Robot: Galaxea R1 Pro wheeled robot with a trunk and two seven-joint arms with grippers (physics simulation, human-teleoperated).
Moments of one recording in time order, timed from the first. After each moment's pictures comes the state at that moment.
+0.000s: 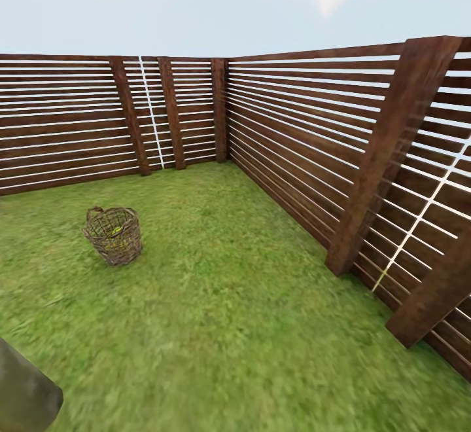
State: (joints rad) left arm 0.00 -0.02 0.01 -0.02 0.01 -0.01 -0.01; right arm -0.10 0.00 0.01 0.00 0.00 -0.13 0.00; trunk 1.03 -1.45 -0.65
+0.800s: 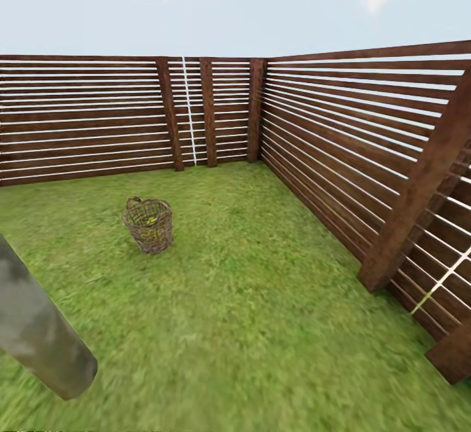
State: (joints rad) left arm 0.00 -0.02 0.01 -0.02 0.01 -0.01 -0.01; right arm -0.10 0.00 0.01 0.00 0.01 -0.13 0.00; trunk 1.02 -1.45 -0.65
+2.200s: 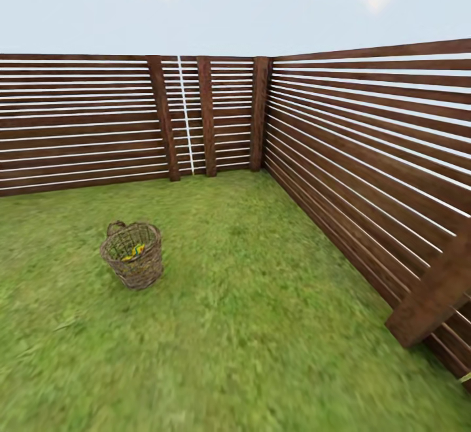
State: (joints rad) left arm 0.00 -0.02 0.01 -0.02 0.01 -0.01 0.00; right arm -0.10 0.00 0.01 0.00 0.01 -0.13 0.00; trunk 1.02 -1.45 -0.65
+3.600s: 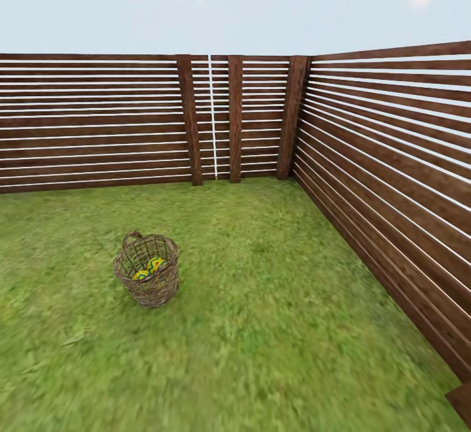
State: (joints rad) left arm -0.01 -0.02 0.03 -0.22 0.01 -0.01 0.00; right arm -0.11 0.00 0.01 -0.18 0.00 -0.18 0.01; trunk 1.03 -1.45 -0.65
